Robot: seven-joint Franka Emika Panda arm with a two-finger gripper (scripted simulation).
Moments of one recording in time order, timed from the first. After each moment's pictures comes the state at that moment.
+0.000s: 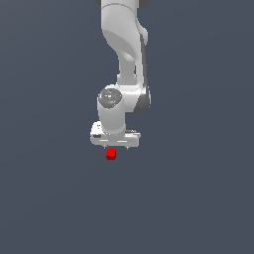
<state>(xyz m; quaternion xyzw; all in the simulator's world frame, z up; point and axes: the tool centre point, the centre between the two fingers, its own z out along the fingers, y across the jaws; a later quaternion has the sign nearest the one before) 0.006 -0.049 0.084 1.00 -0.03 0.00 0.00</state>
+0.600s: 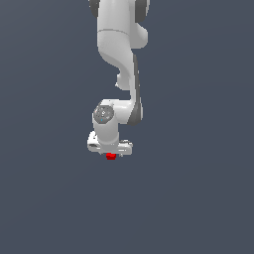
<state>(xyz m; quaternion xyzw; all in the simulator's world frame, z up) 0.009 -0.076 0.023 1.00 -0.05 0.00 0.00</state>
